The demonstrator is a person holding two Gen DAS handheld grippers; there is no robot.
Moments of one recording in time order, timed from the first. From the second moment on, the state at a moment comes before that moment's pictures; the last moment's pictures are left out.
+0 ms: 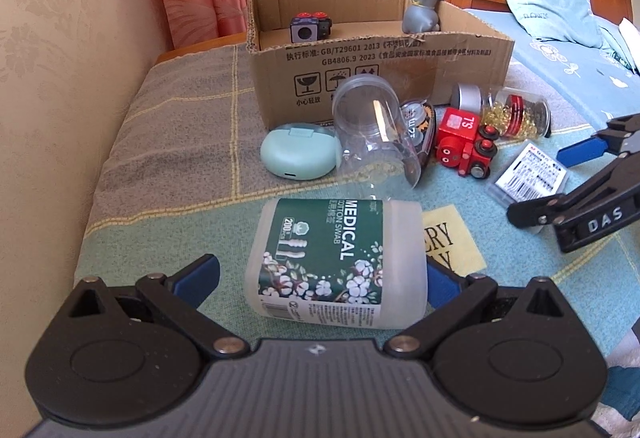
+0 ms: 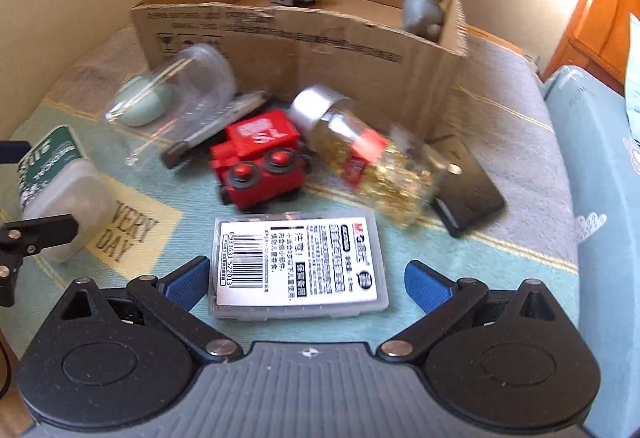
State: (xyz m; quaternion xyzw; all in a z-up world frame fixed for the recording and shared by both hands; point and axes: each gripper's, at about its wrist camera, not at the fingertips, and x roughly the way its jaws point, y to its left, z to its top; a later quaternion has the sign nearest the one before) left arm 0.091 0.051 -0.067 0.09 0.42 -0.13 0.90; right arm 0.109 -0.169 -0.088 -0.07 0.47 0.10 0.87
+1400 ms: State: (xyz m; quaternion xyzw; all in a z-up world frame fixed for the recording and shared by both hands) left arm 0.105 0.049 -0.077 0.06 0.43 -0.14 0.89; right arm 0.100 -0.177 -0.091 -0.09 0.44 0.15 0.88
